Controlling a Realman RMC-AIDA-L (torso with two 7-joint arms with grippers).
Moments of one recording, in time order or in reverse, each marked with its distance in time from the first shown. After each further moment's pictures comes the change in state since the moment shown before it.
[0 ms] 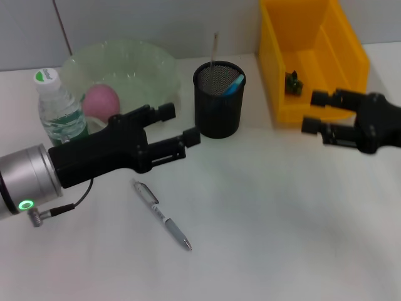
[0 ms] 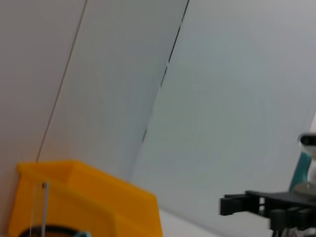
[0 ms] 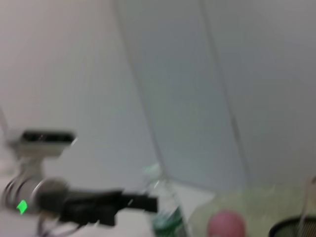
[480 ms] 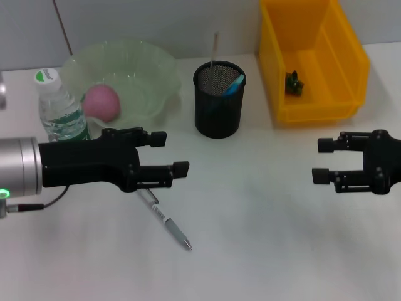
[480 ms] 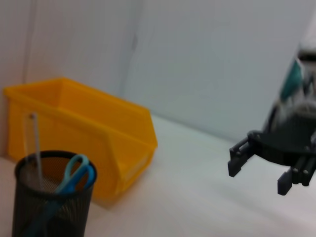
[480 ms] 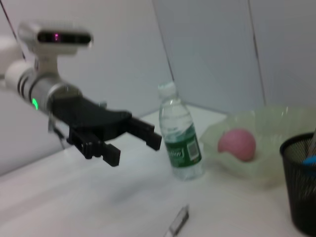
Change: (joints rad) left arm 0.010 -0.008 -0.193 0.311 0.559 0.087 -0.394; right arm 0.000 -0.009 0.026 -0.097 -0.231 -0.050 0.054
